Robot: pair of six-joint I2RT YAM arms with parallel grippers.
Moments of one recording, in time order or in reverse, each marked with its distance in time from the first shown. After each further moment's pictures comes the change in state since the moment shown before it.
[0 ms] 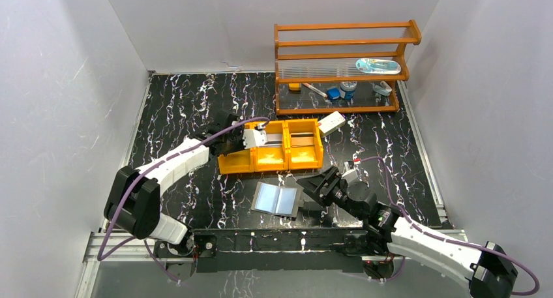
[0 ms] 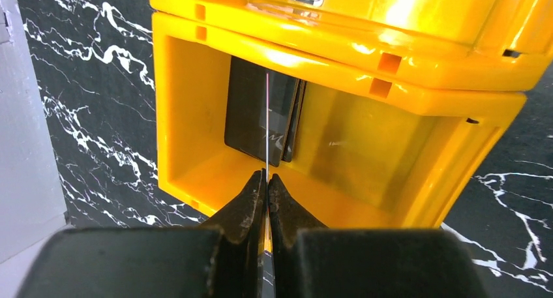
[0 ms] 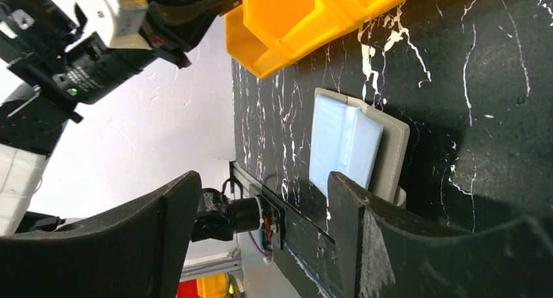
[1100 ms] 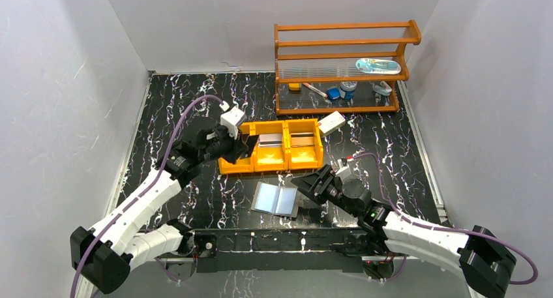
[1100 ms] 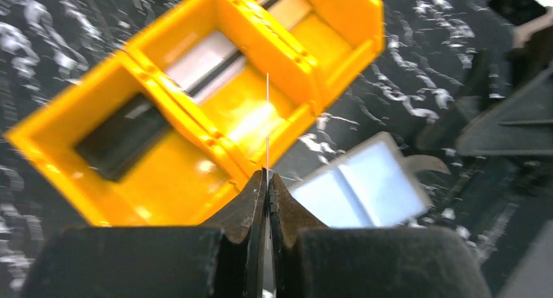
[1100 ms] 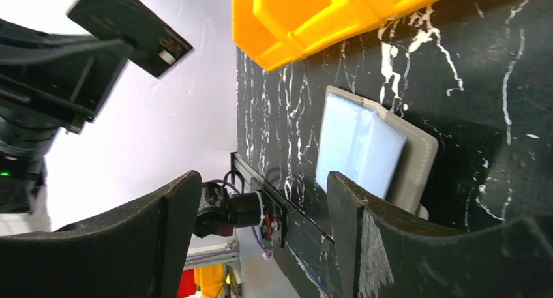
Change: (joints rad) left arm -0.053 -0.466 -0.139 0.067 0.260 -1.030; right arm 0.000 0.193 0.003 0.231 -0.045 -0.027
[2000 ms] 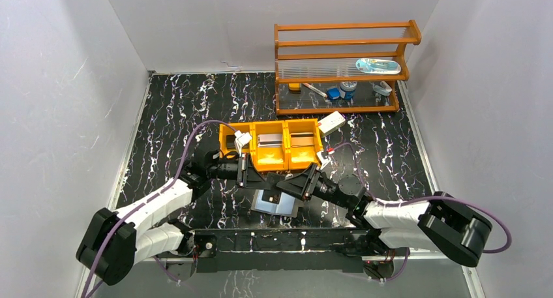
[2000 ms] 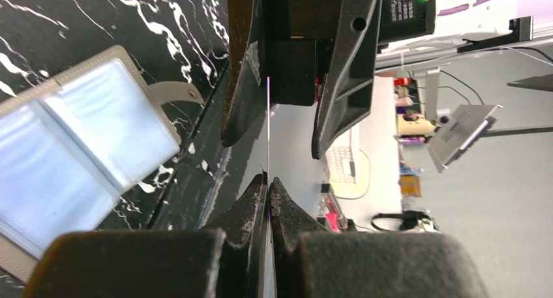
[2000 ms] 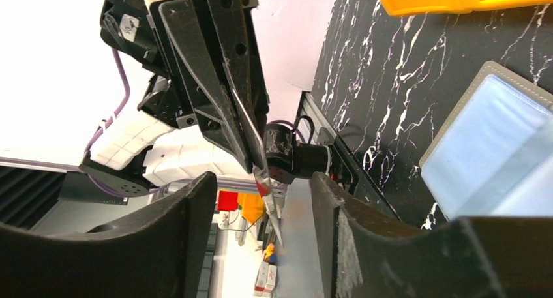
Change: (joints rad) left arm 0.002 0.113 -0.352 0.602 0.696 -0.789; right arm 0.000 0.431 0.034 0.645 -0.306 0.004
